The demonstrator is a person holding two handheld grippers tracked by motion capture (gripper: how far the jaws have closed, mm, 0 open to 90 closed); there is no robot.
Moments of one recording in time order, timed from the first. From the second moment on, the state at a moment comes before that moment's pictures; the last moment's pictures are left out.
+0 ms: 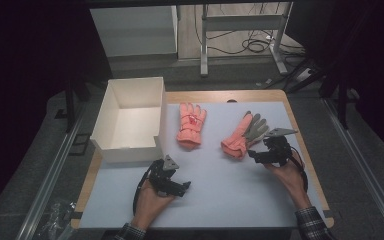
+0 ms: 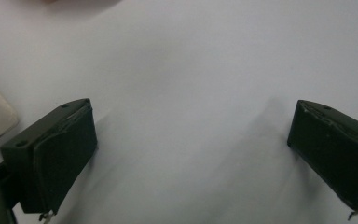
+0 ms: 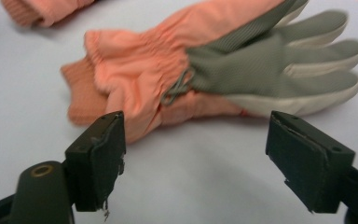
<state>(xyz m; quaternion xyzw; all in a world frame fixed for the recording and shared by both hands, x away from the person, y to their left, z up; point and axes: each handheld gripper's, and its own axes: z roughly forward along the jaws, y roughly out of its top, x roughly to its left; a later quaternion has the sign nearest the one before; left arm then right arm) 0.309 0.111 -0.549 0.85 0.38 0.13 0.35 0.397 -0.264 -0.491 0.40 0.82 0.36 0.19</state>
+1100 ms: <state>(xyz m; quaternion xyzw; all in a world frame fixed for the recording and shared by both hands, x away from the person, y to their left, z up) 0.309 0.111 -0.549 0.85 0.38 0.13 0.35 0.489 -0.253 -0.503 0.49 0.80 0.30 0.18</state>
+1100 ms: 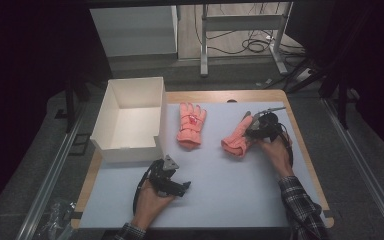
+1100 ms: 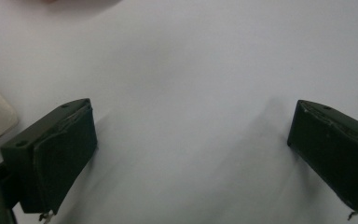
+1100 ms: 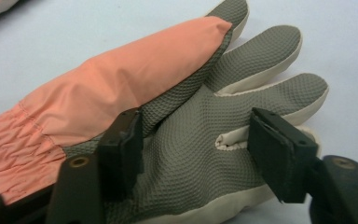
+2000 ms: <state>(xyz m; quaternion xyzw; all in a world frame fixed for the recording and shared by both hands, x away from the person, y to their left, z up) 0.309 0.111 -0.549 0.85 0.38 0.13 0.35 0.457 -0.259 -0.471 0.44 0.81 0.37 0.15</state>
